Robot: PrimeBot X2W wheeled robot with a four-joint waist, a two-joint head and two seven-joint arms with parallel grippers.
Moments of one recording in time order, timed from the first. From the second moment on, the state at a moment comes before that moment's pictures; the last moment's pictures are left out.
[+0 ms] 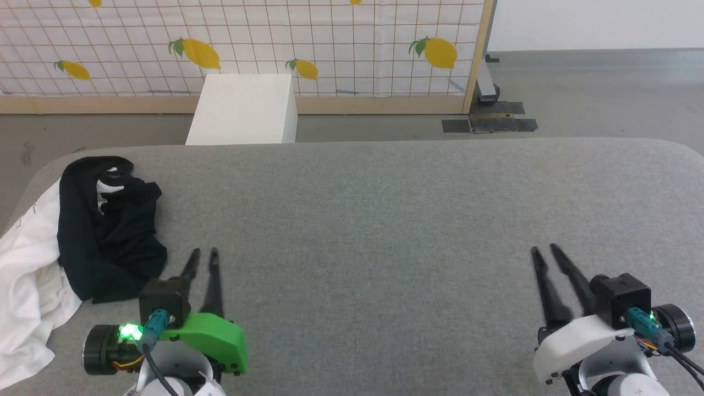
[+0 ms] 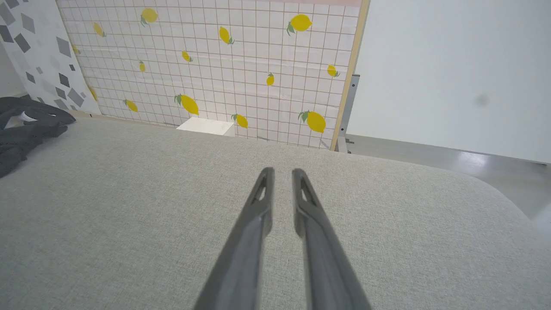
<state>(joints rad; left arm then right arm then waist) -0.01 0.06 -0.01 0.00 -0.01 -0.01 0.00 0.02 -0.05 0.00 0.01 0.01 0.13 0.00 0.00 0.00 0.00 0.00</state>
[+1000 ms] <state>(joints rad) -0.01 0.06 -0.02 0.02 -0.05 0.04 -0.05 0.02 -0.05 0.01 0.03 0.03 0.13 -0.04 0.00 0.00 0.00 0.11</state>
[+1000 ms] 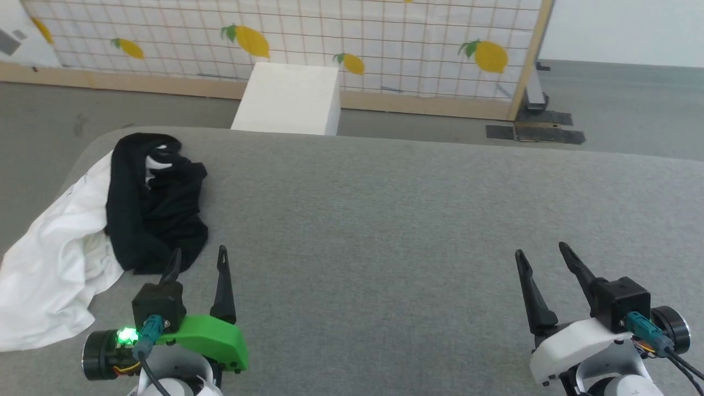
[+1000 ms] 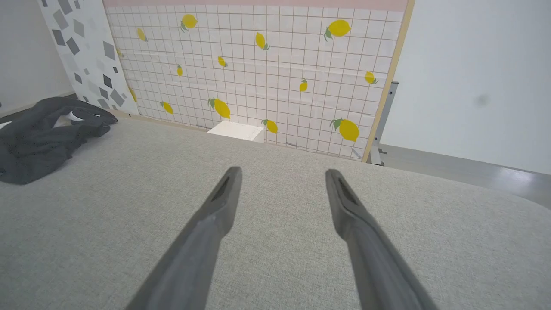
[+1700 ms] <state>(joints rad) 0.01 0.06 -0.01 0.01 -0.08 0.08 -0.10 0.02 -0.05 0.04 0.05 0.05 0.13 -0.07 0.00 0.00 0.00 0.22</state>
